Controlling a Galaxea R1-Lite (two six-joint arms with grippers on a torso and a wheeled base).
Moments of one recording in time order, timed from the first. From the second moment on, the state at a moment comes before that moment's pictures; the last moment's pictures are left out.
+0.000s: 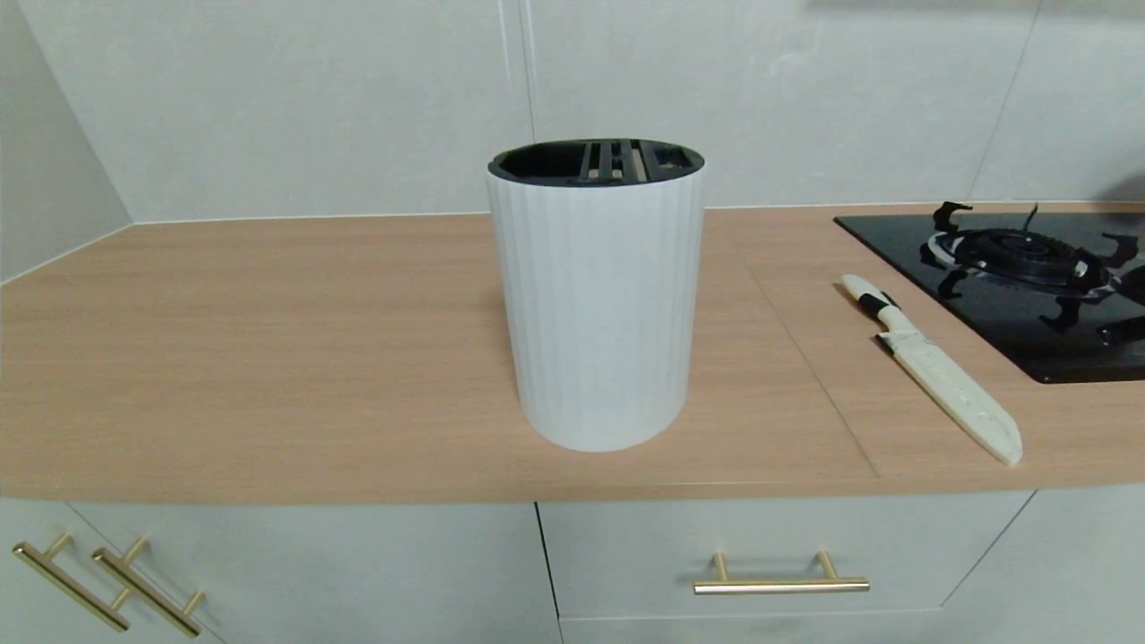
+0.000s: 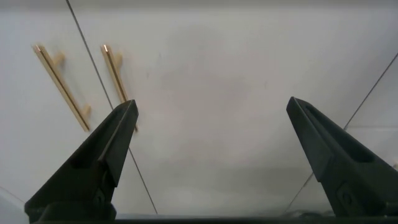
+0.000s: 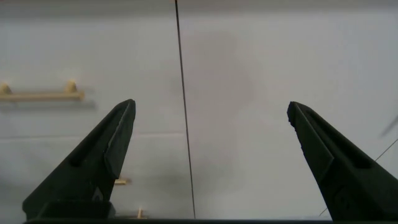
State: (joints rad) left arm 0.01 0.00 0.00 0.00 0.01 0.00; right arm 0.00 0.00 0.00 0.00 -0.03 0.00
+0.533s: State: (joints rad) left arm 0.01 0.00 0.00 0.00 0.02 0.00; right arm 0.00 0.00 0.00 0.00 -0.03 0.00
